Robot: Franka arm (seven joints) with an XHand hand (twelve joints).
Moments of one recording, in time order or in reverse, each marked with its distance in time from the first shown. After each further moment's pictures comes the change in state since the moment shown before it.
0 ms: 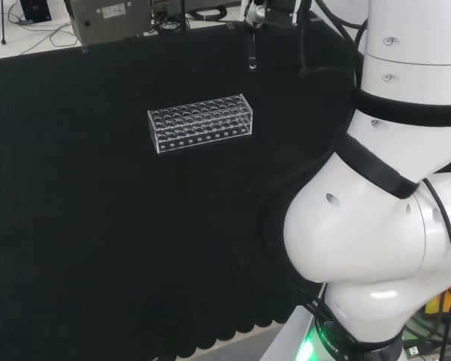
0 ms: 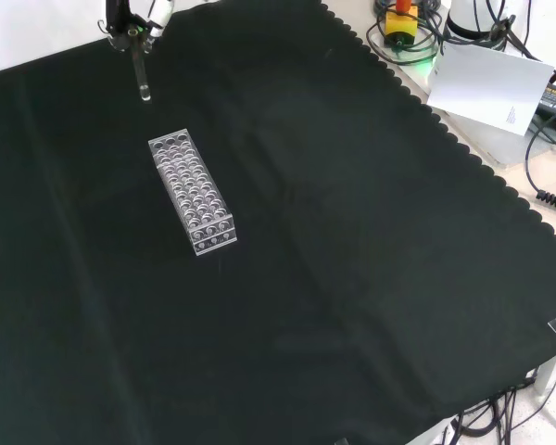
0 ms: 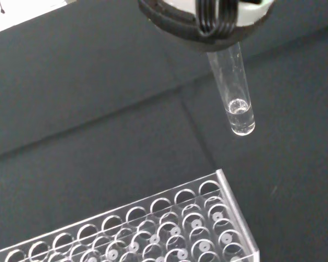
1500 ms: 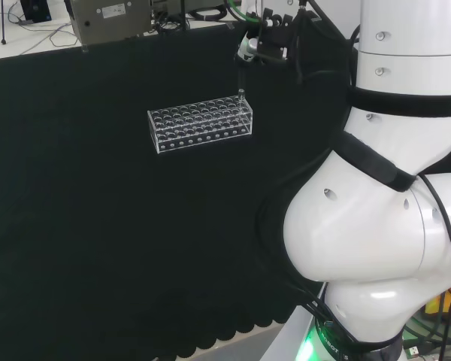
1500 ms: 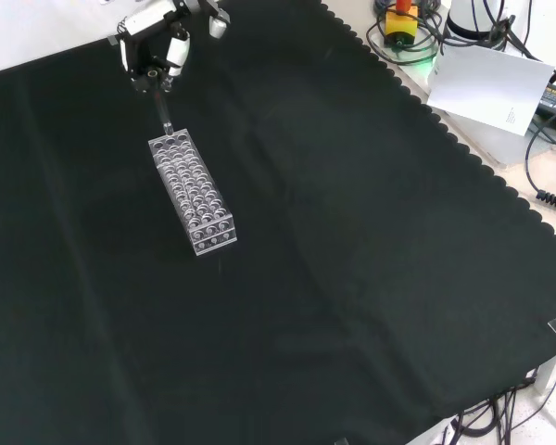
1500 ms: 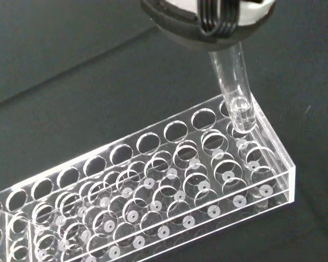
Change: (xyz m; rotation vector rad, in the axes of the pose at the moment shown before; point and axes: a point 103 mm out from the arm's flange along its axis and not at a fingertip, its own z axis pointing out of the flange) arm -0.004 0.004 0.071 0.099 0.078 0.010
